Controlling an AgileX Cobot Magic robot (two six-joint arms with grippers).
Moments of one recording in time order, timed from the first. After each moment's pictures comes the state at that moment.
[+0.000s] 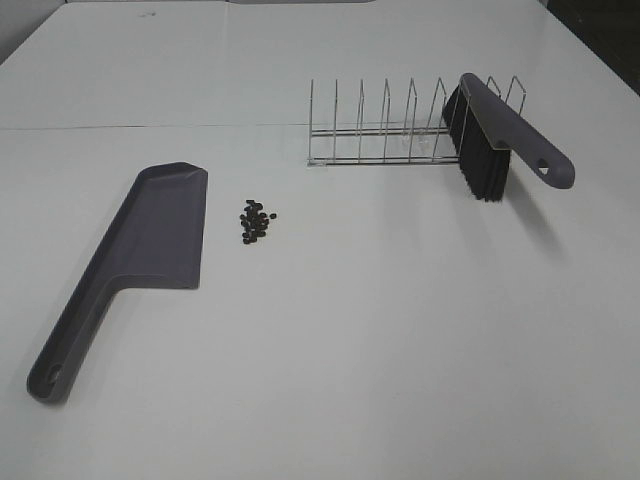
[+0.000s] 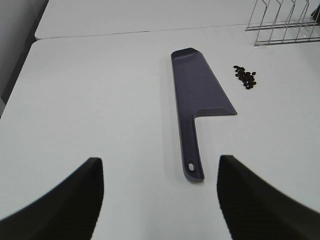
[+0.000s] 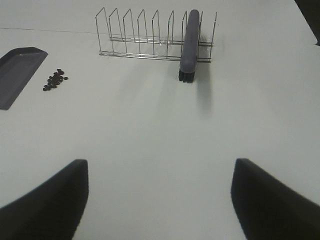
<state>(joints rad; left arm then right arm) -0.06 0.00 -0.50 -0.10 1.06 0.06 -0.08 -0.01 -0.51 0.17 1.06 -0.17</state>
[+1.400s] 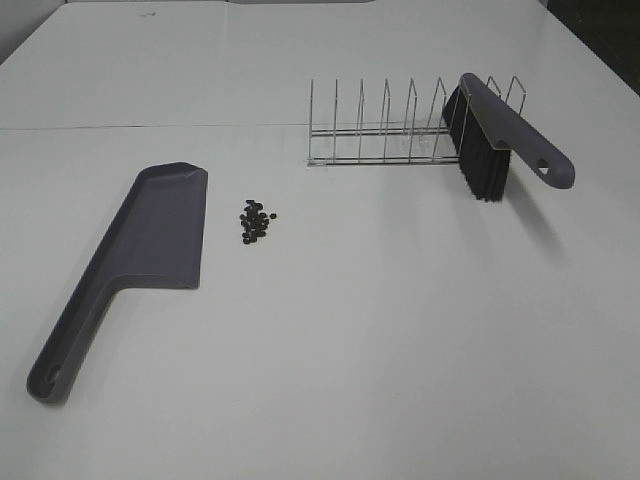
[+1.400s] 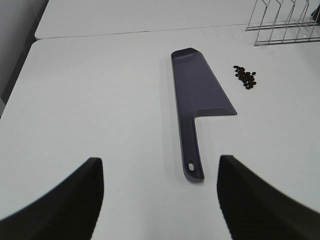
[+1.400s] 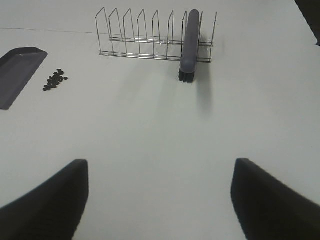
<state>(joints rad) -0.06 0.00 -0.50 -0.10 1.06 0.06 -0.08 -0.01 -0.51 0.17 1.06 -0.17</state>
